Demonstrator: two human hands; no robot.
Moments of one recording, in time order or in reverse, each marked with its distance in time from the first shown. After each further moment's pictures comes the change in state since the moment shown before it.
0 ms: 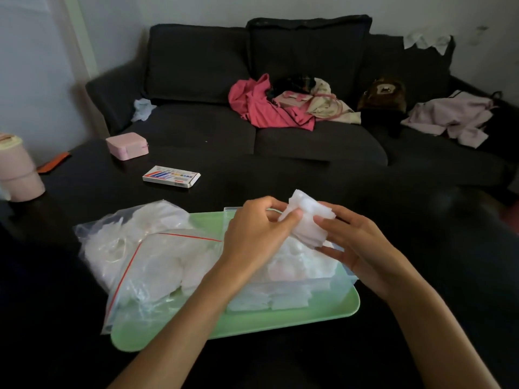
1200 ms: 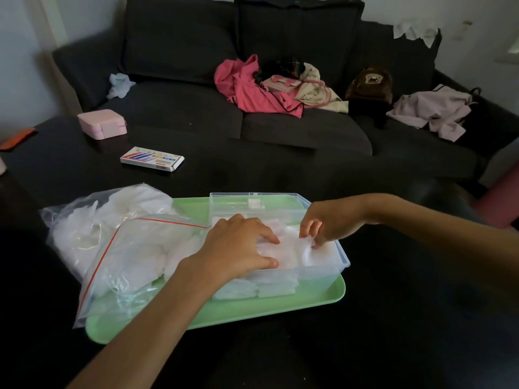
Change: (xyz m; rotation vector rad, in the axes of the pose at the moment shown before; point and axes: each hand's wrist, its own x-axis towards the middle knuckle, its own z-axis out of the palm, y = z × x) left_hand 0.003 -0.047 0.000 0.675 -0.409 0.178; right_hand 0.054 -0.038 0.001 -1.594 -0.679 0.359
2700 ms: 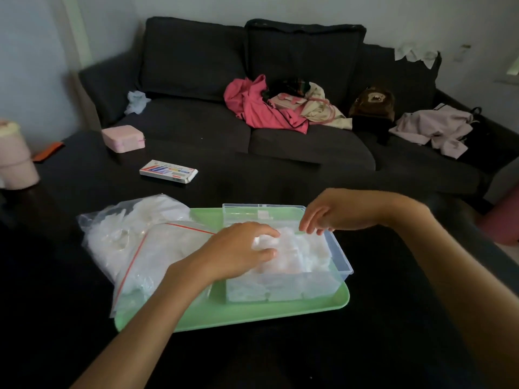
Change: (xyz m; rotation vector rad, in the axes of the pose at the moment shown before) left_hand -0.031 -0.004 -0.033 -0.267 -0.013 -0.046; right_hand -0.037 -0.018 -0.020 0.235 0.201 -0.081
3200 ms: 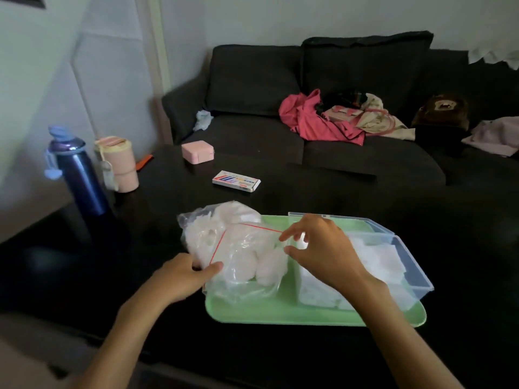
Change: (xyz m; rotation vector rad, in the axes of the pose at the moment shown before) left_hand -0.111 -0.131 -0.045 -0.144 0.173 -0.707; right_hand 0.044 -0.099 0.106 0.091 0.682 -0.204
